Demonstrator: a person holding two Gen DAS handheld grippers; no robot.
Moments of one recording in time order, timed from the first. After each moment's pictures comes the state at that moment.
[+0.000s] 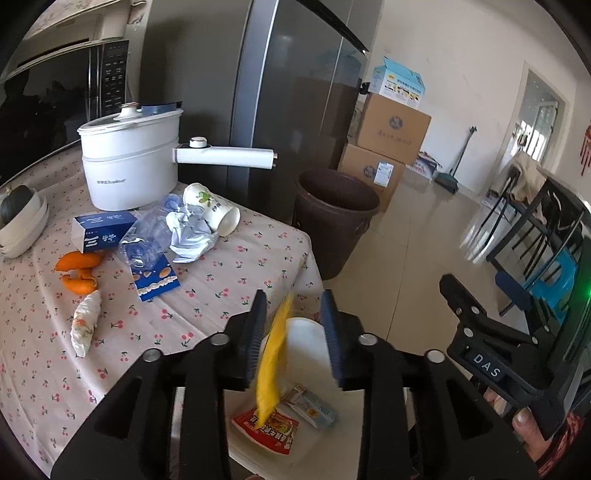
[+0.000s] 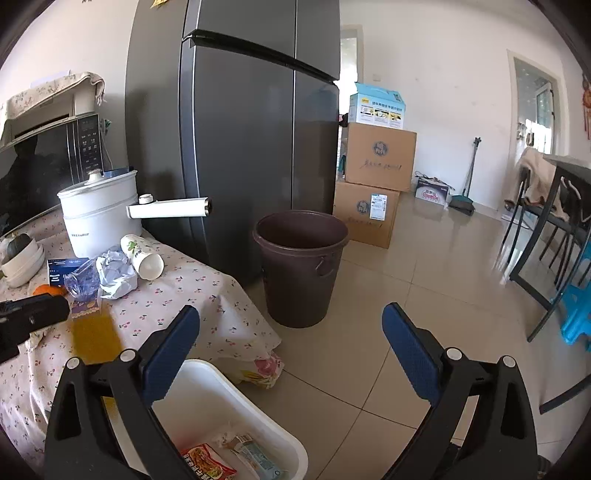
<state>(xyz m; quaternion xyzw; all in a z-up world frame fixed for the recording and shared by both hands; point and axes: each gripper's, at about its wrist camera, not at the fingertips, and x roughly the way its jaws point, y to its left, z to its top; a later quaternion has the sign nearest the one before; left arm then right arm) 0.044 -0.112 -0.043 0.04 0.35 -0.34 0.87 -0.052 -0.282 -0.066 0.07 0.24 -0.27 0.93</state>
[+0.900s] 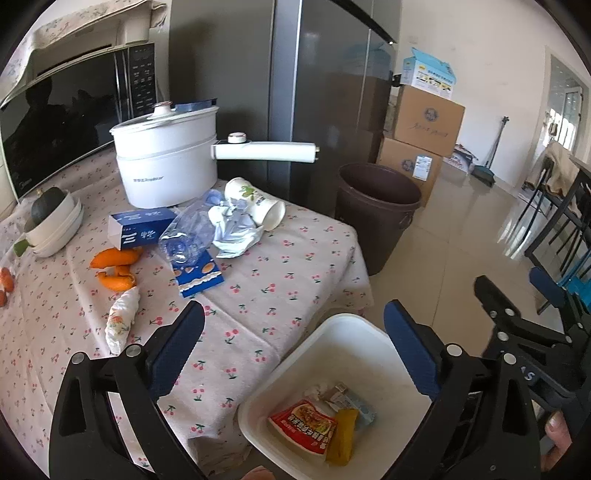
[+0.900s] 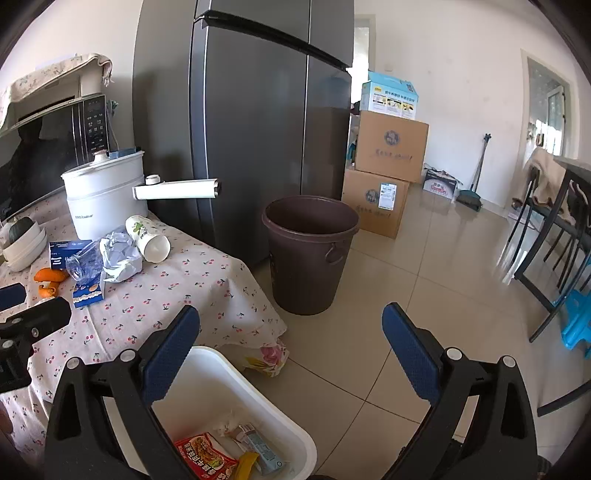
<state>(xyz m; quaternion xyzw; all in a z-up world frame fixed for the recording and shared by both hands) 0.055 -0.105 -0.055 0.07 0.35 -0.26 0.90 -0.040 -0.275 -0.076 0.07 0.27 -0.26 0.93</state>
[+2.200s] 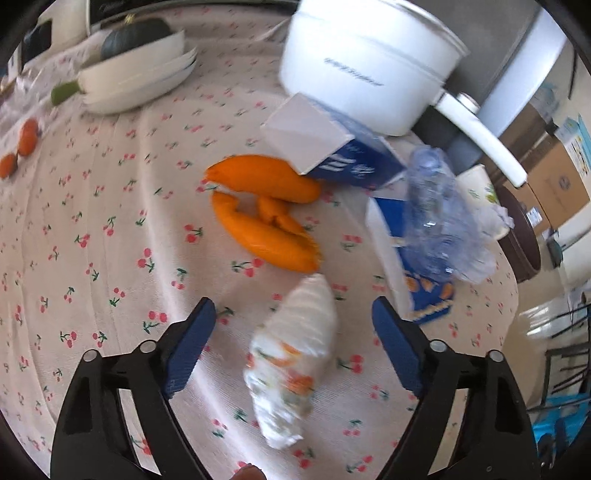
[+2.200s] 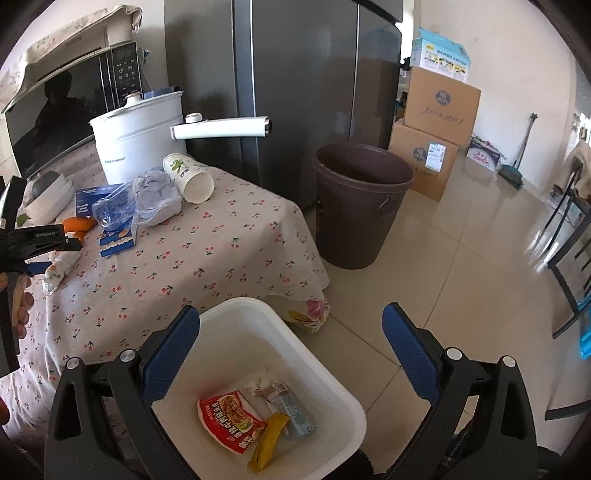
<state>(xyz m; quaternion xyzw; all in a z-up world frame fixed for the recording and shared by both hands) 0.225 0.038 -0.139 -0.09 0.52 -0.08 0.85 -0.005 -0.249 -0.107 0.09 0.37 -0.17 0.91</state>
